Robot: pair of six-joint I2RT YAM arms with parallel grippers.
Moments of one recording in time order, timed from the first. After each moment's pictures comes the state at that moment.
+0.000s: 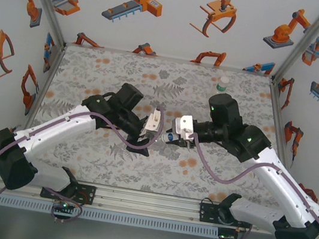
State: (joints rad) left arm -0.82 1.33 1.17 -0.78 0.77 0.71; right arm 0.76 1.09 1.25 -0.75 -0.79 -0.86
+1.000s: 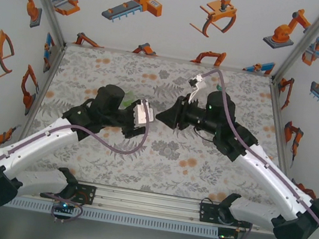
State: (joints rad) left arm -0.76 1.11 0.97 -0.40 0.37 0.59; right arm 0.76 1.14 1.12 -0.26 -0.35 0.54
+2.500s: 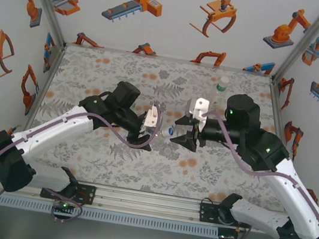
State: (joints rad) left arm -0.79 1.31 1.15 -0.69 0.77 0.69; right arm 0.78 1.01 1.34 -0.74 -0.66 -0.46
